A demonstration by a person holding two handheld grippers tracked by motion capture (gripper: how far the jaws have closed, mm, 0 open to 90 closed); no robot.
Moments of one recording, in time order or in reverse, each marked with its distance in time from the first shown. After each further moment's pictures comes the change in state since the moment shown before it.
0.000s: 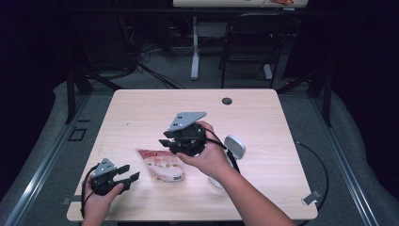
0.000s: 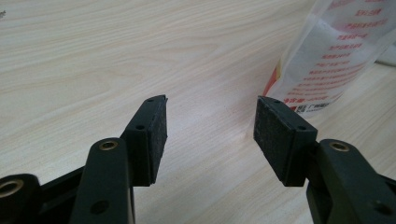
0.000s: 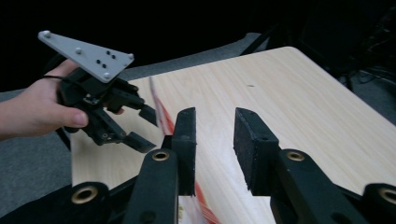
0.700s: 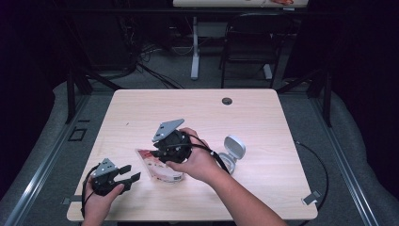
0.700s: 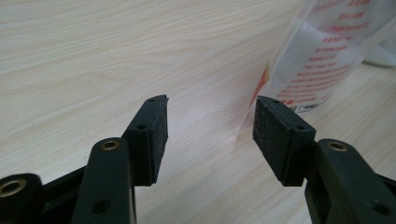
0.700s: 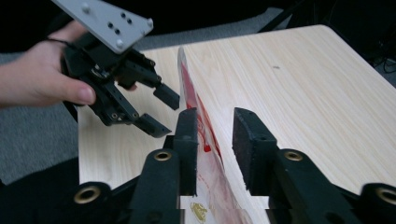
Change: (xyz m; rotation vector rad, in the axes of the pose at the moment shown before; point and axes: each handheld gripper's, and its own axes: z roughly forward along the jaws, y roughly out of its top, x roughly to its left) left arm -0.003 0.001 0.003 -0.022 -0.035 0.021; right arm 0.018 -0.001 0.035 0.140 0.054 -0.075
